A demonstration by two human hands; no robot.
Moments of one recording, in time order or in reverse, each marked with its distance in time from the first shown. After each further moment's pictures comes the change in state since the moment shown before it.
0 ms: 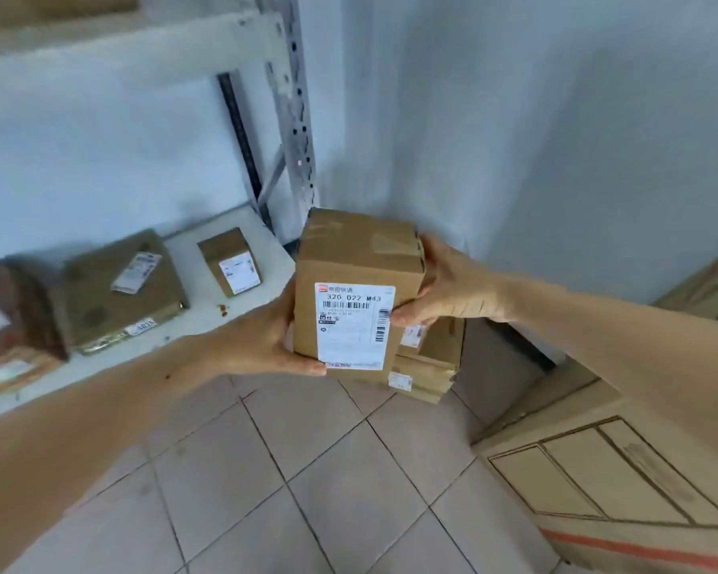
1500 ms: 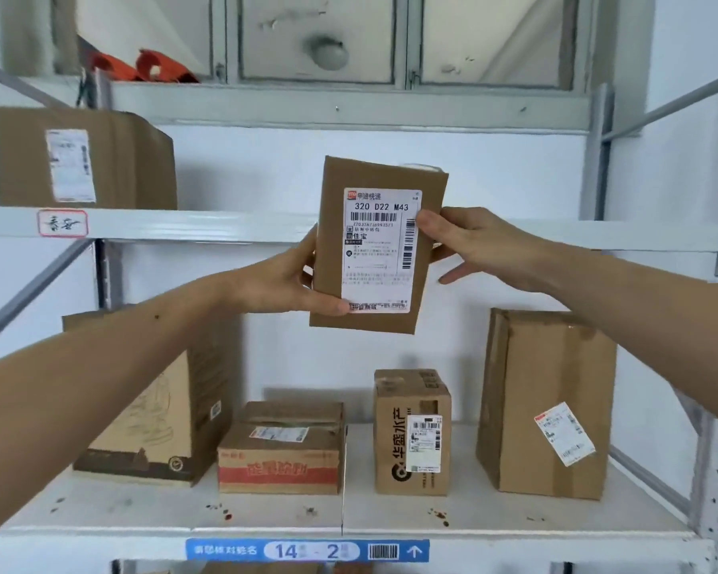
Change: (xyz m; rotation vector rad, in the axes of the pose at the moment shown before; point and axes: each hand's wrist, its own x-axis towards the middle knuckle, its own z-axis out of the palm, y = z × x) left_hand -0.630 0.232 -0.538 0.275 0.913 -0.102; right_hand -0.121 -0.807 0.239 -0.311 0.092 -0.998
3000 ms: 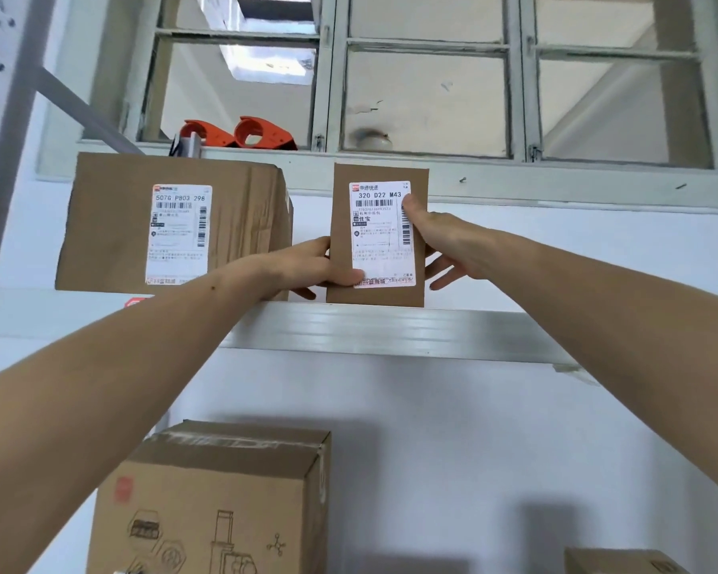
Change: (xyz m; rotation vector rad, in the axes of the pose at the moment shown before) left_hand 0.097 -0.259 -0.291 0.017 0.199 -0.174; right_hand 0.389 -0.113 0.203 -0.058 0.180 0.185
